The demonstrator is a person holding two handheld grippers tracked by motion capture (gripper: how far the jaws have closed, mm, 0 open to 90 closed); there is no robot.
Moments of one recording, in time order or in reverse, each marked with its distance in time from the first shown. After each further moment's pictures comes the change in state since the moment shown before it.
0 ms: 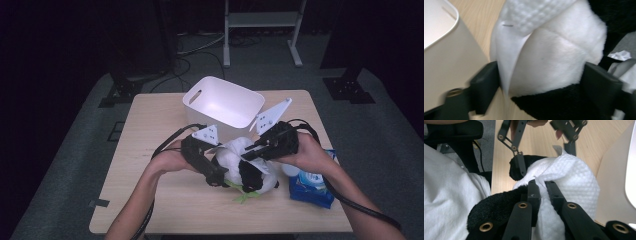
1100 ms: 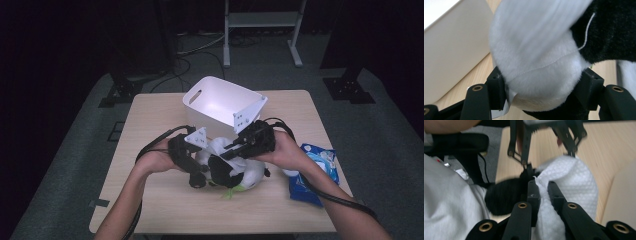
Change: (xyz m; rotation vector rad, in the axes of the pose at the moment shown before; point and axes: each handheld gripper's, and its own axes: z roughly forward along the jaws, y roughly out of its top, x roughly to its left) left arm -0.007 -0.009 -0.027 0.202 0.106 0.045; right arm -0.003 0.034 0.035 -0.053 0.062 -0.038
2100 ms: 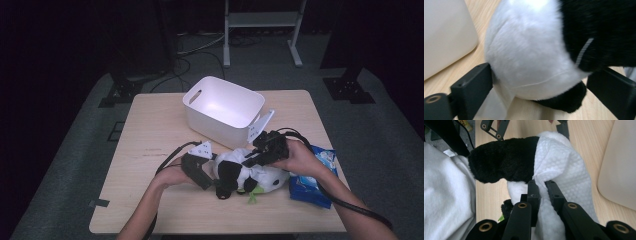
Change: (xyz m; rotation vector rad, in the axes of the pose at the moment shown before) left arm 0.007 -0.052 0.097 -0.300 -0.128 -0.162; right arm -0.019 -0.066 0.009 0.209 -0.055 0.127
